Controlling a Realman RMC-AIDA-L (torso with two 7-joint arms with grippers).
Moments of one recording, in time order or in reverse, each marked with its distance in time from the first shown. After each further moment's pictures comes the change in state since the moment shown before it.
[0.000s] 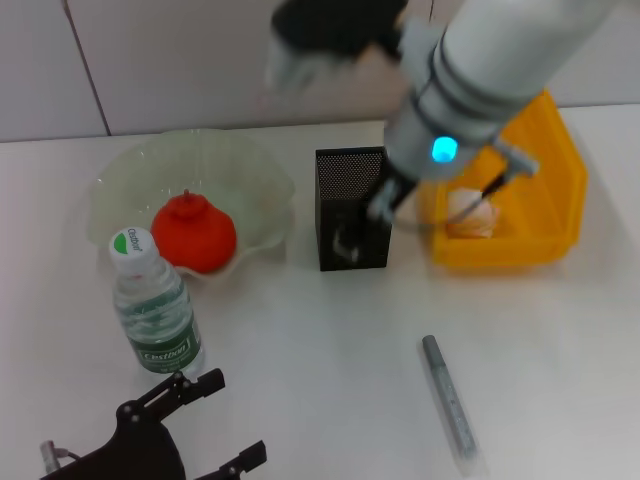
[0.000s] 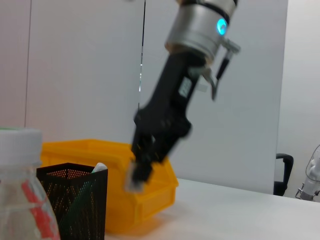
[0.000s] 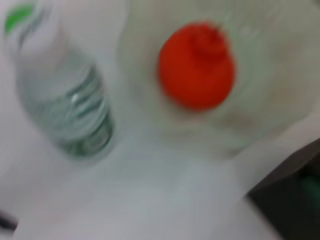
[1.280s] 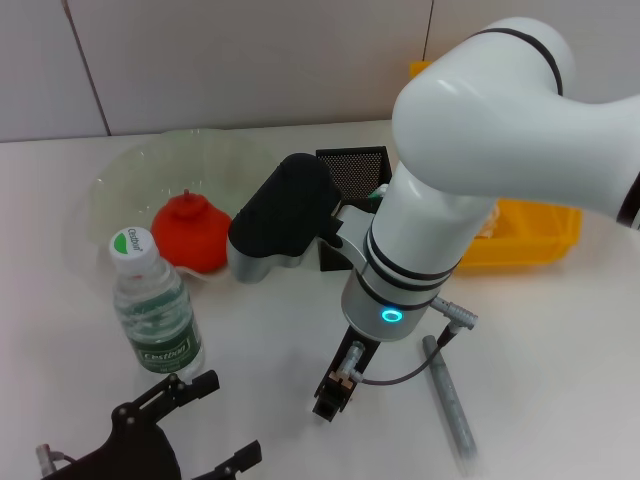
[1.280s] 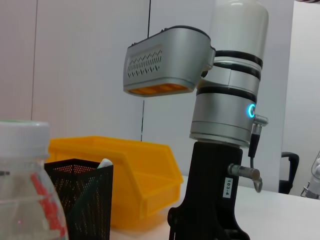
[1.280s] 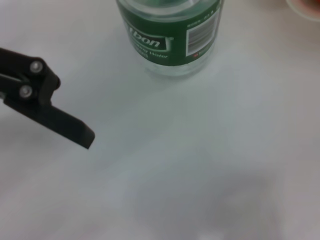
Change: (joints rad) left arm 0.006 0.000 -0.008 -0.006 0.000 -0.008 0.004; right arm -0.002 0.013 -0.418 -0.332 0.243 0.277 0.051
